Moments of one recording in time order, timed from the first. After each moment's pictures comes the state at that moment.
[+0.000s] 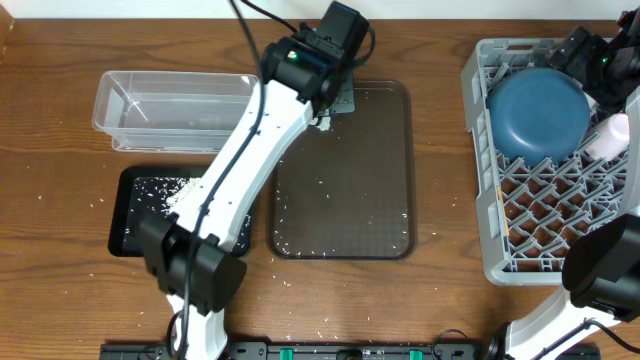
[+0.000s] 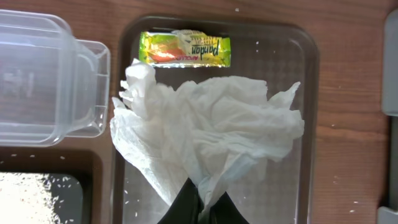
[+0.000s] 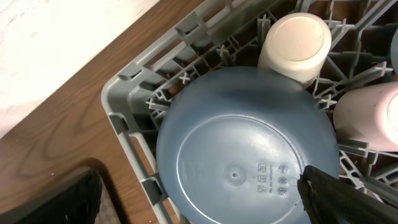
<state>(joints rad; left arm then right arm) -0.53 1.96 2.06 -1.23 -0.17 -0.56 -0.31 1.90 1.87 -0.93 -0.14 0.39</state>
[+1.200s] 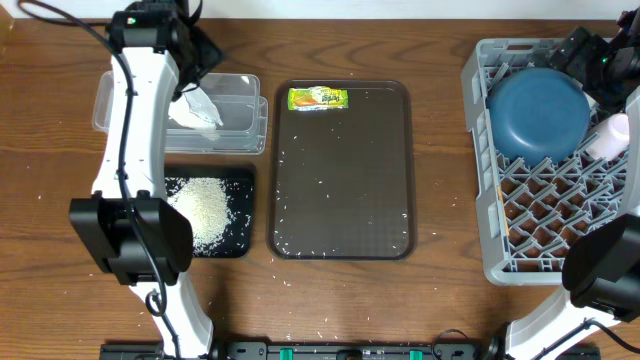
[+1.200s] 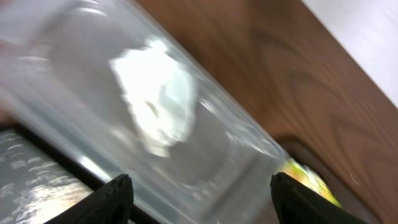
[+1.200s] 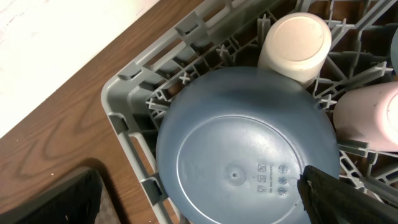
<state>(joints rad) -0.01 2.02 2.06 -1.15 -0.06 -0.70 -0.31 1.90 1.87 -0.93 -0.14 0.39</state>
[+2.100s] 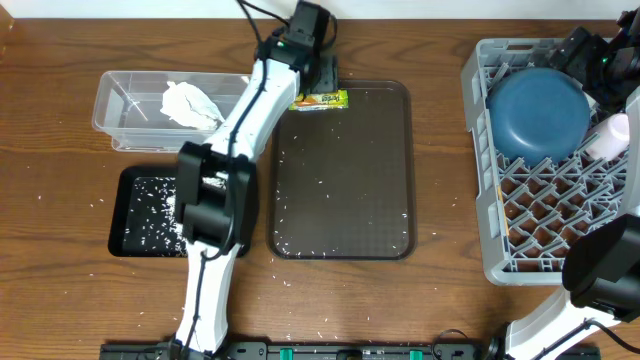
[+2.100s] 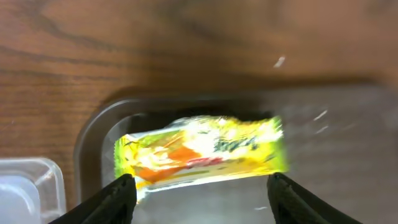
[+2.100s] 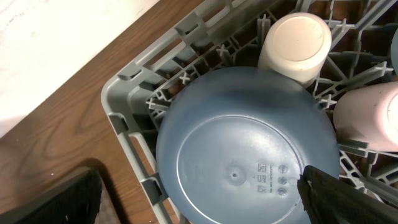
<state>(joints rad) -0.35 2.33 2.06 -0.81 -0.03 -0.26 -0.31 1.90 1.87 -0.93 -0.14 0.39</state>
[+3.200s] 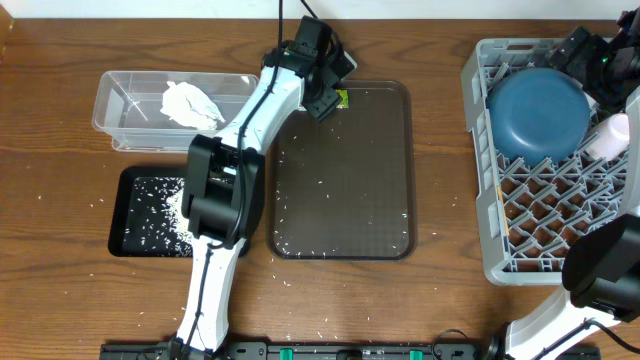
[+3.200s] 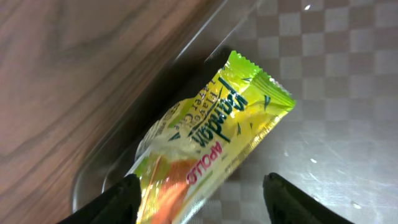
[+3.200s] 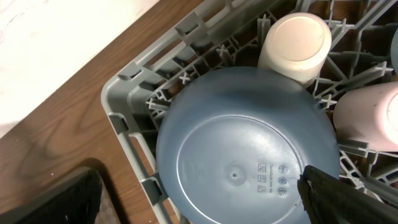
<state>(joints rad) -0.35 2.39 2.02 -0.77 0.05 0.50 -0.31 1.90 1.87 -0.93 -0.14 0.39</state>
